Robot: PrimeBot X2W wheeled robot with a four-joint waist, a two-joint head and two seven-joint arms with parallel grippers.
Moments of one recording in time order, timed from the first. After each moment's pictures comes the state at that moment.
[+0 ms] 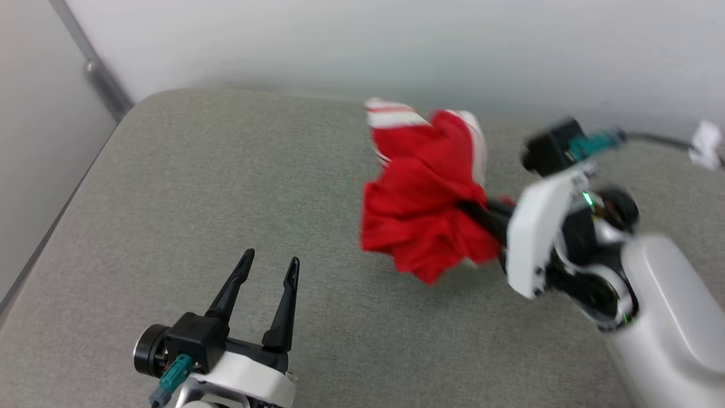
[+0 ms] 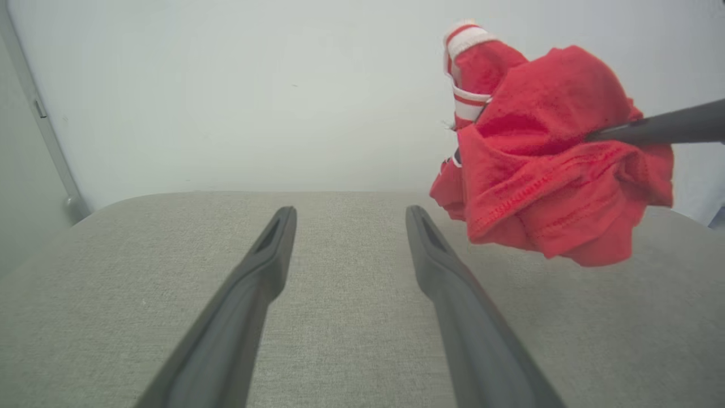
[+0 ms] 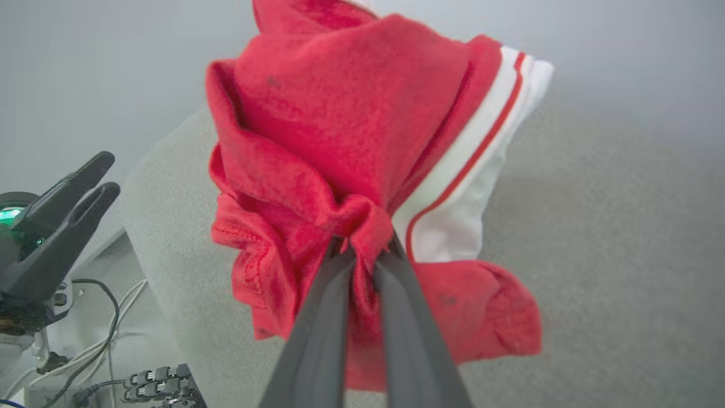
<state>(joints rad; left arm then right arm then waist) -0.04 0.10 -0.17 0.04 -0.18 -0.13 -0.26 -0.55 -0.24 0.38 0.10 0.63 0.13 0.71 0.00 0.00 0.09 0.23</state>
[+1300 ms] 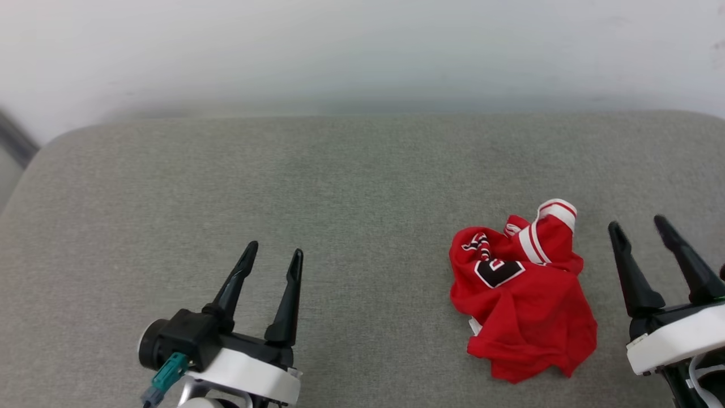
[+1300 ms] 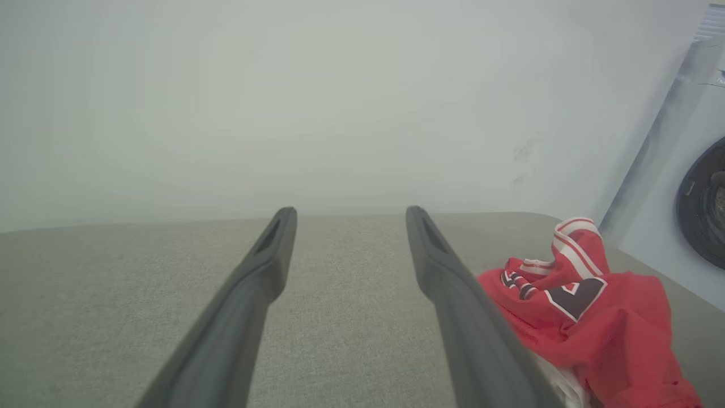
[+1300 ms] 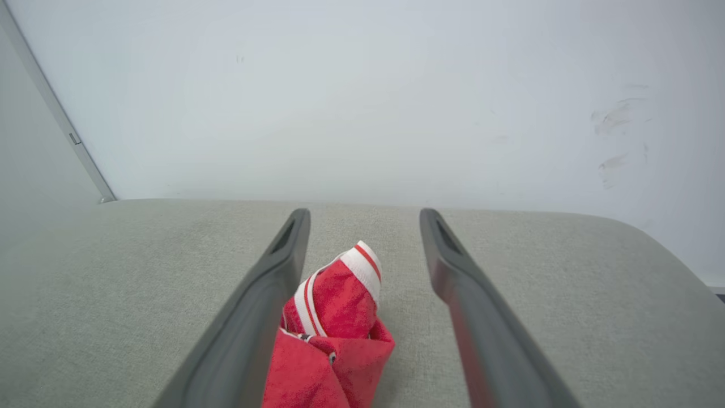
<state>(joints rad) -0.04 0.09 -0.18 0.00 -0.24 -0.13 -0.26 -0.04 -0.29 0.01 -0.11 0.39 0.13 0.04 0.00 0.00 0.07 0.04</state>
